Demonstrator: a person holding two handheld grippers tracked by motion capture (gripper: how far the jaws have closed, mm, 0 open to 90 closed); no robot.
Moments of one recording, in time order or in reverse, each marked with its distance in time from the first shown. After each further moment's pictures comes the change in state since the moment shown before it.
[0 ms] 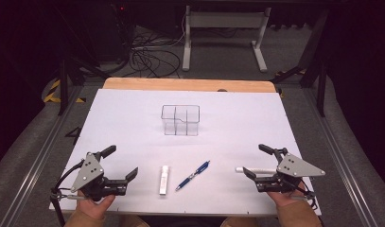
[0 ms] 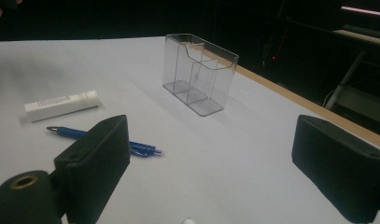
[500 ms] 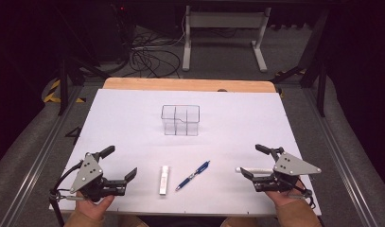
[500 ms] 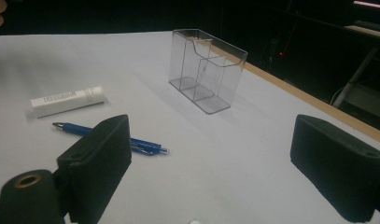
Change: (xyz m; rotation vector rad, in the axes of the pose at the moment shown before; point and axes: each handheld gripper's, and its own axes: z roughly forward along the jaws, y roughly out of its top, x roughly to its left) left arm 0.000 -0.001 -0.002 0.003 0.012 0.002; right arm 0.002 0.003 0.006 0.020 0.023 -0.009
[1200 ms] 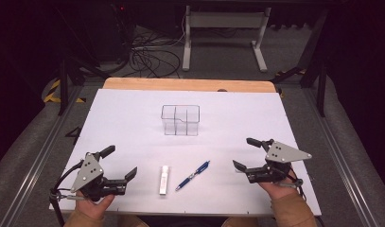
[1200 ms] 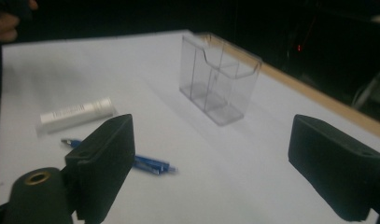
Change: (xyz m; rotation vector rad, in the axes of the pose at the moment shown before) left arm 0.001 0.000 0.001 0.006 0.003 0.006; right arm -0.008 0.022 0.022 0.045 0.065 0.028
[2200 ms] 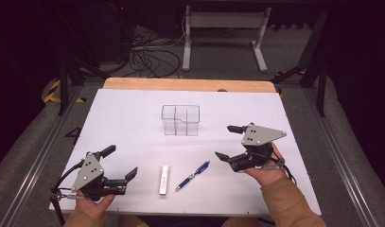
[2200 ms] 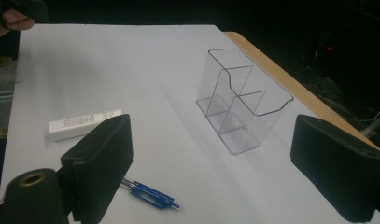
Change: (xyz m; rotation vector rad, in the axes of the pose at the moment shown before) left arm 0.001 0.000 0.002 0.001 -0.004 0.009; right arm 0.004 0.059 0.039 0.079 0.099 -0.141
